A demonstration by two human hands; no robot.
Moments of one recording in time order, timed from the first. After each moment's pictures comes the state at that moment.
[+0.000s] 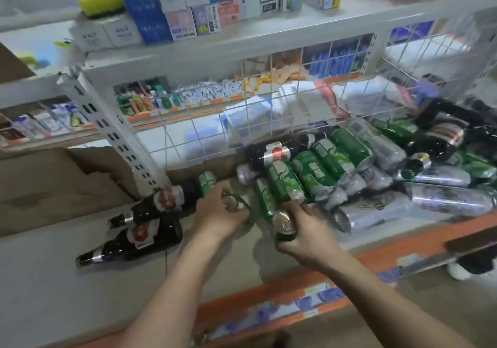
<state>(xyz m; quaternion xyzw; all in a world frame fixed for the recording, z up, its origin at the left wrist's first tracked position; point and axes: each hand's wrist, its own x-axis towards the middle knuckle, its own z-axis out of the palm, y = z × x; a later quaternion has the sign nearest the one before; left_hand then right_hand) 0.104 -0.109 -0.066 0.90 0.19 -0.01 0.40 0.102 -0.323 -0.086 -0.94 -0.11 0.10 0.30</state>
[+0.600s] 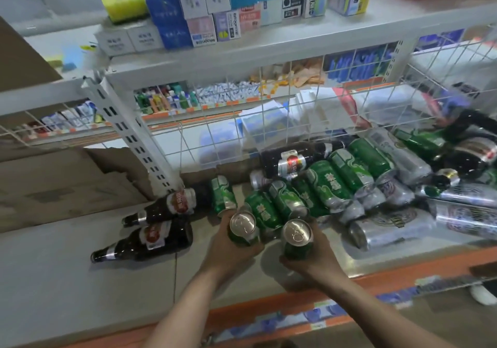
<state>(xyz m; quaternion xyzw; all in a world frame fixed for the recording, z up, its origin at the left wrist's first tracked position) 0.064 -0.111 -0.098 0.77 0.16 -0.03 0.62 0.104 -0.325 -0.149 -0.85 -0.02 0.11 0.51</state>
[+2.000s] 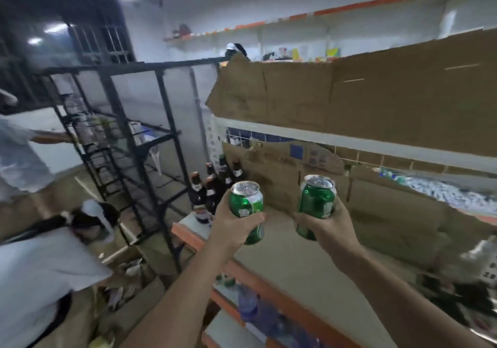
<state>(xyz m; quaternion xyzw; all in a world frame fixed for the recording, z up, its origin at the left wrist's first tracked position) -0.307 0.333 0.100 0.65 0.32 0.40 0.57 -0.135 0.215 0.088 -0.63 -0.35 0.22 0.66</state>
